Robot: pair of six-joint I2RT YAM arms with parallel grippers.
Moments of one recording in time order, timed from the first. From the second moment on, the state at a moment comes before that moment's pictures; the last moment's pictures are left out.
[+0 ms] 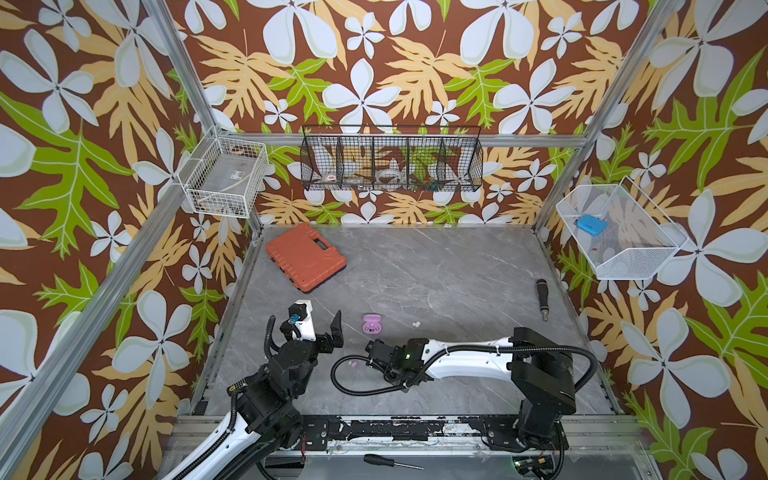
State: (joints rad) left arm -0.70 0.36 0.35 -0.21 -0.57 -0.28; right arm 1.23 1.82 1.15 -0.72 0.32 0.17
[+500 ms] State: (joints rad) left arm -0.70 0.36 0.35 -0.21 -0.57 -0.28; right arm 1.23 1.85 1.15 -0.72 0.32 0.14
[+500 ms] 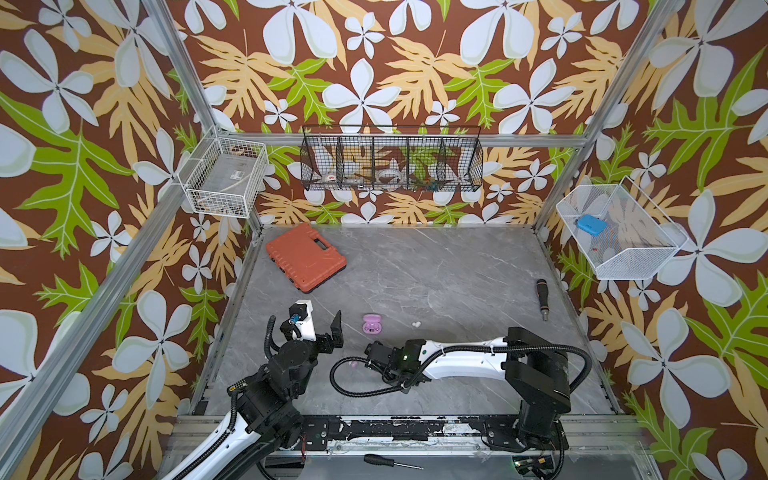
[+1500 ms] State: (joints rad) left arm -0.70 0.36 0.35 -0.20 -0.56 -0.28; right arm 1.23 1.89 1.17 -0.73 0.38 0.12
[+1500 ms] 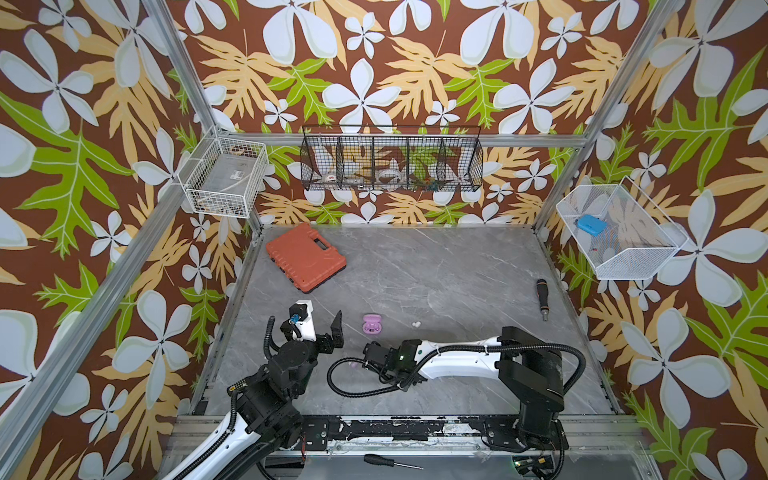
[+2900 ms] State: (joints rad) left arm -0.70 0.35 0.35 -0.20 -0.54 -0.27; right arm 1.11 1.83 1.19 -0.70 0.17 0.14
